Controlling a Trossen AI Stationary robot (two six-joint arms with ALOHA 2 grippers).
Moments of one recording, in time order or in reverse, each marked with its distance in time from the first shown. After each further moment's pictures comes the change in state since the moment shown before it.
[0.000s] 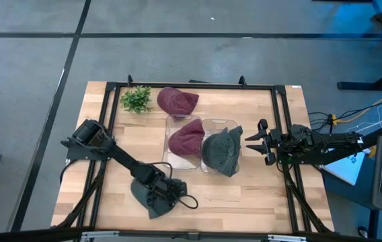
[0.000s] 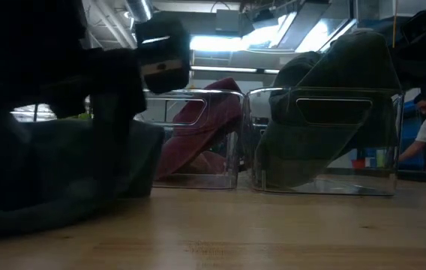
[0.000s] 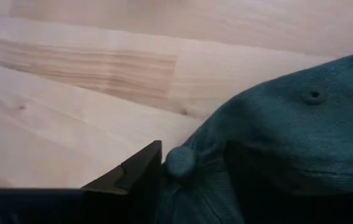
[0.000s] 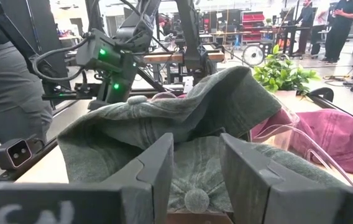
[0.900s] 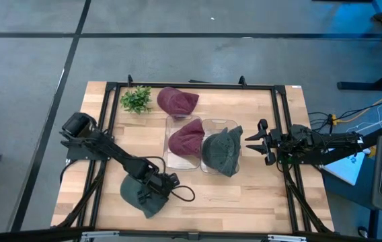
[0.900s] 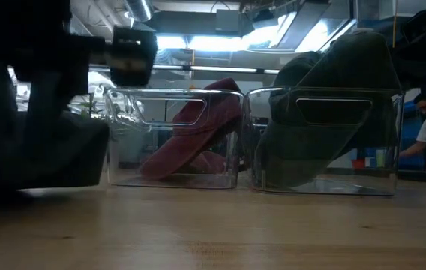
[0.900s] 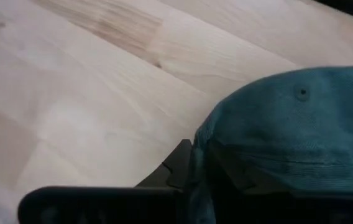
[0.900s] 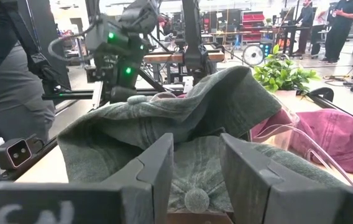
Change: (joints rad) left arm 0.013 -0.172 -0.012 -0.213 0.043 -0.275; right arm 0.000 0.000 0.000 0.000 0.000 0.000
